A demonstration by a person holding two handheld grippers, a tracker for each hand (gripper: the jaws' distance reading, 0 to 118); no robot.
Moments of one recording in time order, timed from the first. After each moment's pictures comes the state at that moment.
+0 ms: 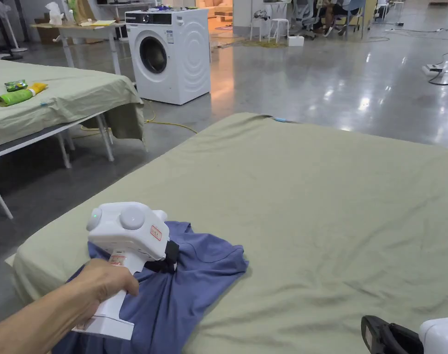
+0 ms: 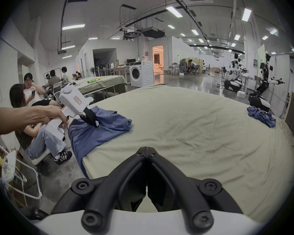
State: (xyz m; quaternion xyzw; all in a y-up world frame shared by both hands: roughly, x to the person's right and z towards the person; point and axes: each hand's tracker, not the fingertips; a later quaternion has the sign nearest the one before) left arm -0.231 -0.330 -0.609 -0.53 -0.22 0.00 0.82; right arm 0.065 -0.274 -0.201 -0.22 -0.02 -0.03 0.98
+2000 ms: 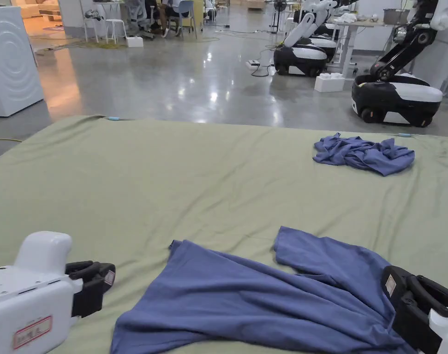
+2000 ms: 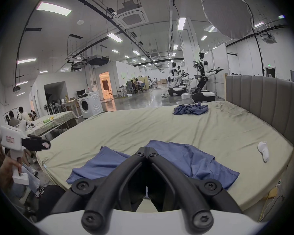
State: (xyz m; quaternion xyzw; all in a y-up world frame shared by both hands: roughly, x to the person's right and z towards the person) left arm -0.107 -0.244 -0.298 -0.28 -0.43 -0.08 0.85; right arm 0.182 -0.228 0.019 -0.11 -0.26 -0.10 0.95
